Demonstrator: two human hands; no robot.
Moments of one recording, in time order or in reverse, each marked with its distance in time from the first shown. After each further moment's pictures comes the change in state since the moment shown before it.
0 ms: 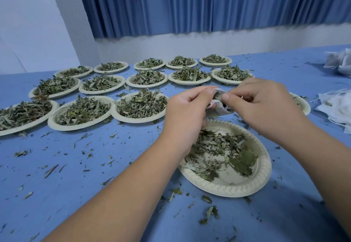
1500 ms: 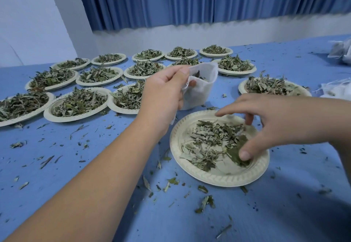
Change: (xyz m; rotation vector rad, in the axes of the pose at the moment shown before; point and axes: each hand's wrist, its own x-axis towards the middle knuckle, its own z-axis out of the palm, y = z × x) left_hand 0.013 0.011 -0.028 0.115 0.050 0.112; right_hand -0.007 0.003 -0.040 -0.307 -0.933 0.065
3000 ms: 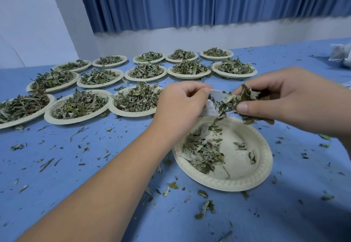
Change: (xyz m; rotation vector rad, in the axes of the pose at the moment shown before) left_hand -0.012 -0.002 0.017 0.334 -0.039 0.079; right_hand -0.007 0.000 -0.006 0.454 0.518 -0.215
